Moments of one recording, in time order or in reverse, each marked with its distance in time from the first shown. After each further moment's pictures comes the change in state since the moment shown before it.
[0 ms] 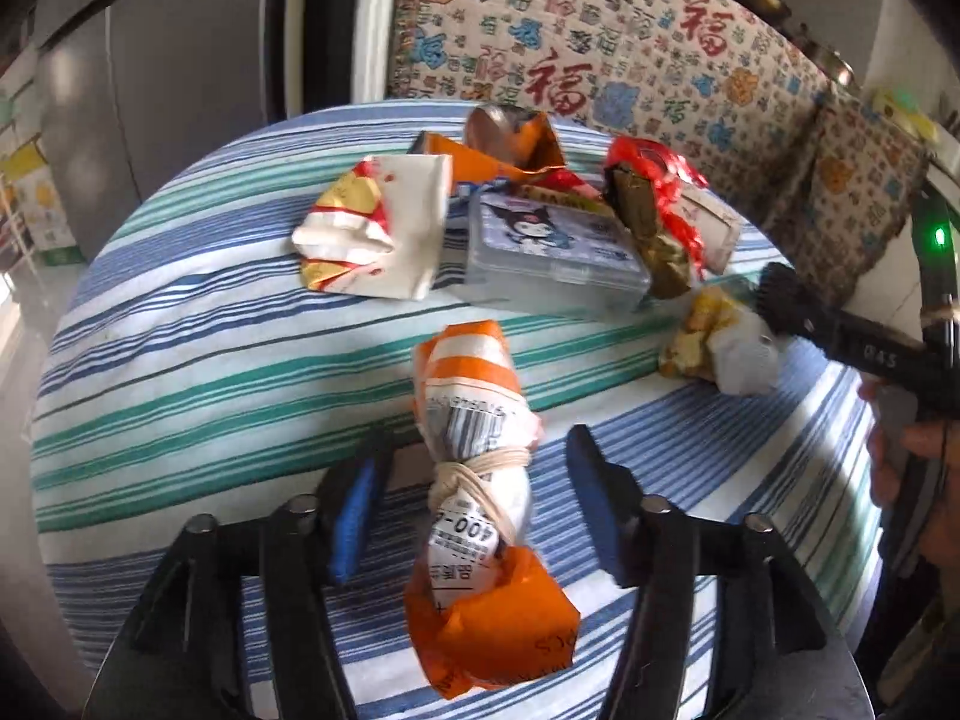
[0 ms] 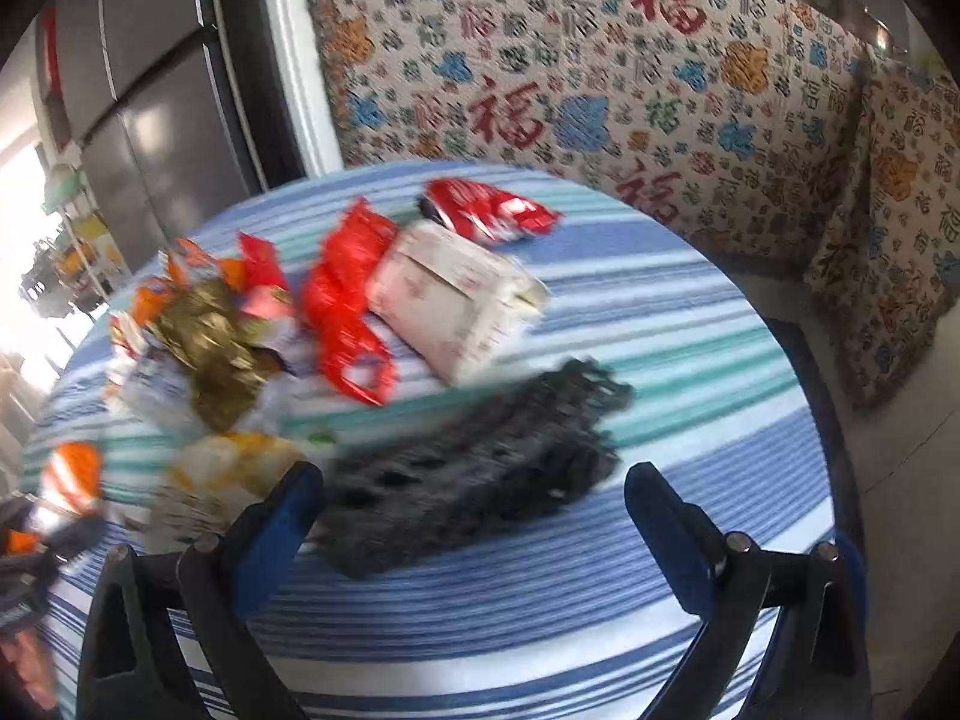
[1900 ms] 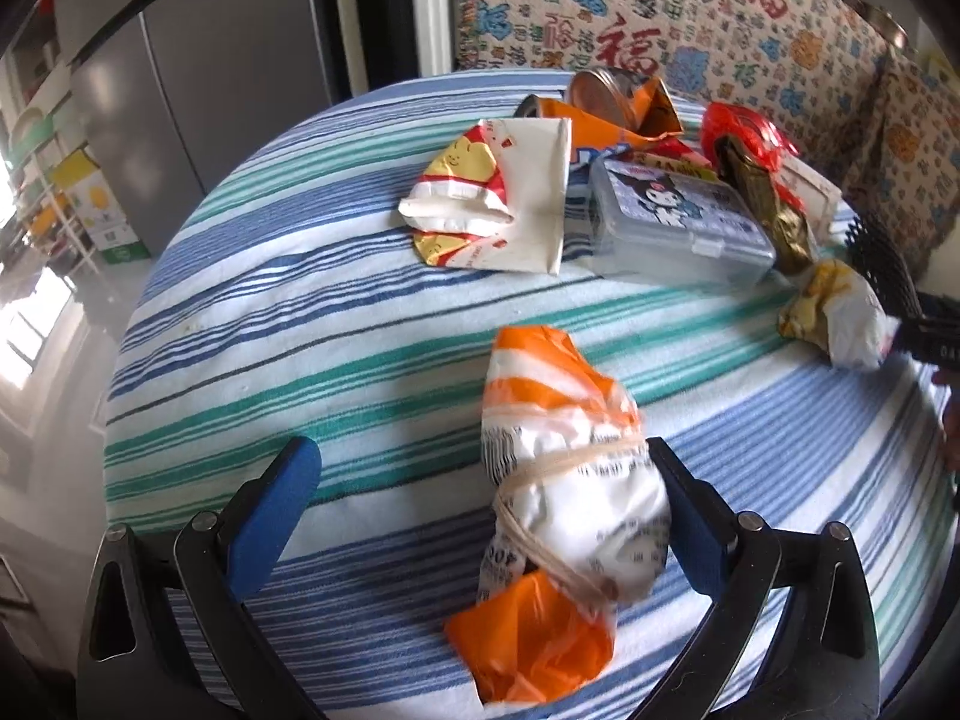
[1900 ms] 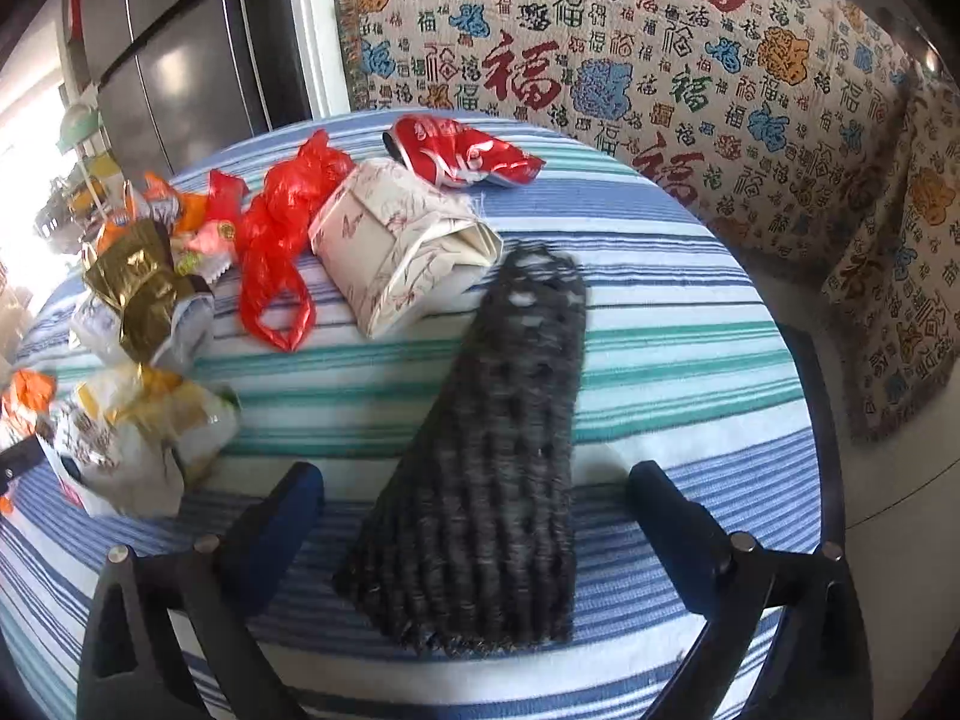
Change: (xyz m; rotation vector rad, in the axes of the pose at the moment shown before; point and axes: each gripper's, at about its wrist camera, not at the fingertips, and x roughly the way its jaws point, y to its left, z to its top) left arm 0.010 0.024 -0.005 0.045 0.069 0.191; right arm 0.030 -0.026 -0.007 -0.123 0.065 0.026
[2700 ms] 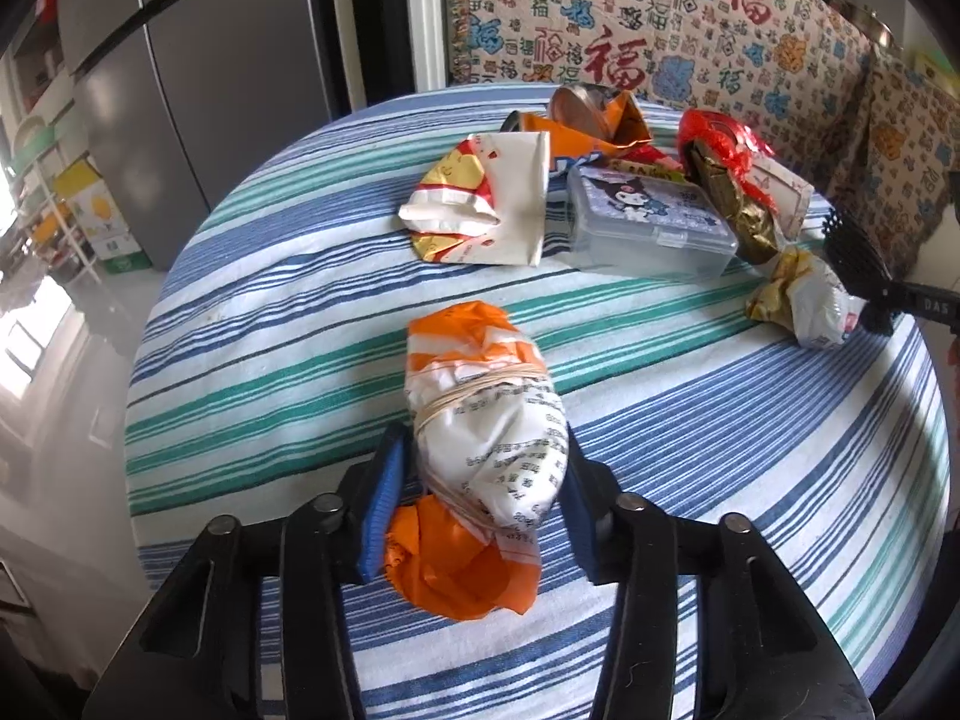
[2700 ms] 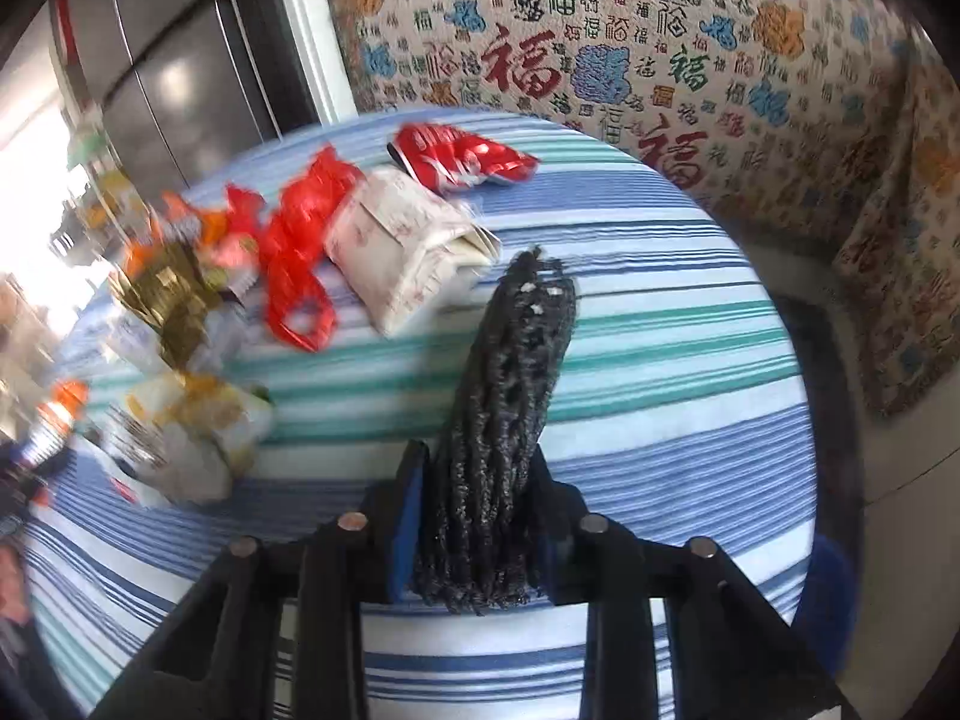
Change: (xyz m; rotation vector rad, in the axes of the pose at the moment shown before) left arm -0.023 -0.010 -0.011 0.005 -0.042 -0.009; right arm -0.027 -0.024 0.014 0.069 0.044 0.087
